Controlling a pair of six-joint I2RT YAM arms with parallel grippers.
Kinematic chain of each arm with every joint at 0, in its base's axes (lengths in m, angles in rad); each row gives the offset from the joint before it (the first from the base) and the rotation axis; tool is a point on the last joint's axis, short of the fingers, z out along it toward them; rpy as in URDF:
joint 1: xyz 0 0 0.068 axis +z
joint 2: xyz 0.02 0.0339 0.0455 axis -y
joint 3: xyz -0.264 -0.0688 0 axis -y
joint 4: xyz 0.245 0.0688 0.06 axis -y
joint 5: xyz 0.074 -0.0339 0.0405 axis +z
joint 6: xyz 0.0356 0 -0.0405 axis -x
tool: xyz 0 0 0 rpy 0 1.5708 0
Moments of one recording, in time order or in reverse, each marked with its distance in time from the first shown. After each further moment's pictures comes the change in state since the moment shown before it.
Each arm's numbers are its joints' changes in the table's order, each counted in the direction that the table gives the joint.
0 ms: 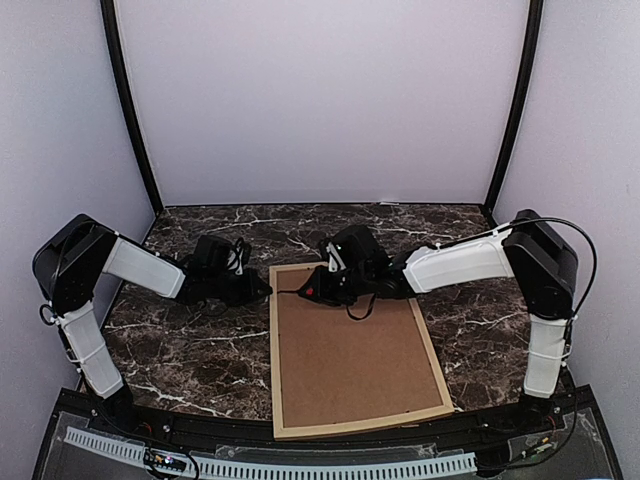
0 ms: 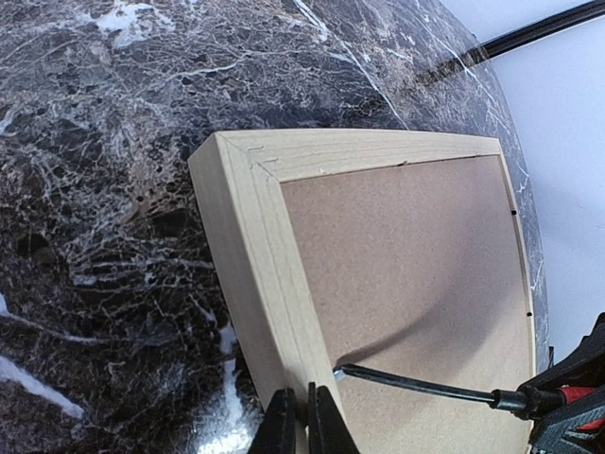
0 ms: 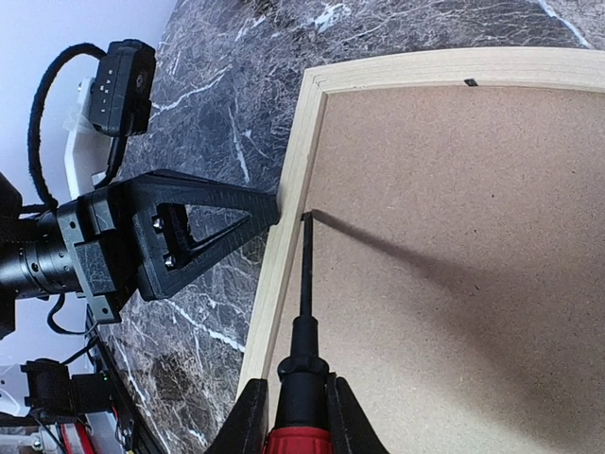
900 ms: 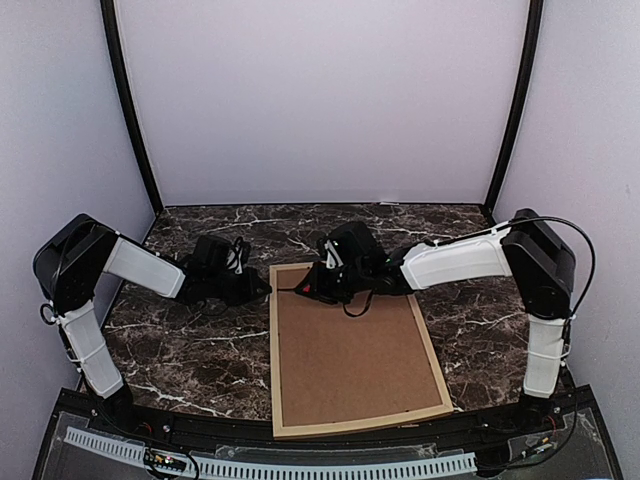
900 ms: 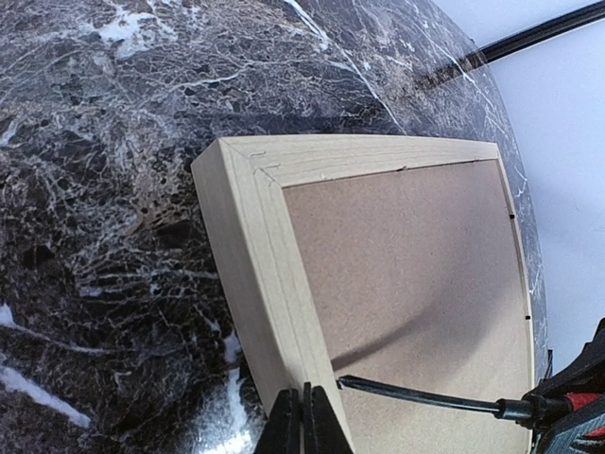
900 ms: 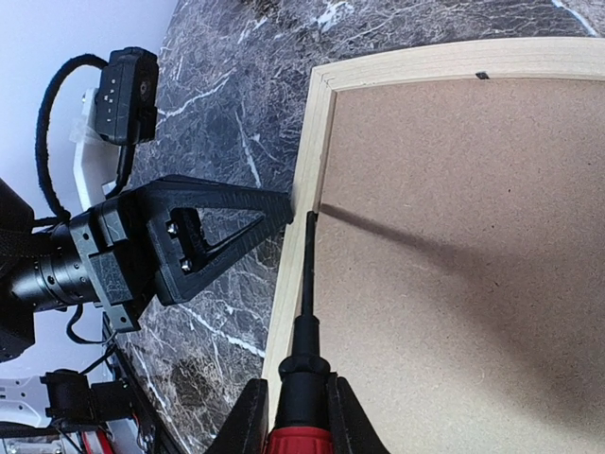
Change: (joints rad) left arm 0.006 -0.006 0.000 0.019 -0.003 0.000; right arm 0.000 -0.013 0.044 -0.029 0.020 -0.058
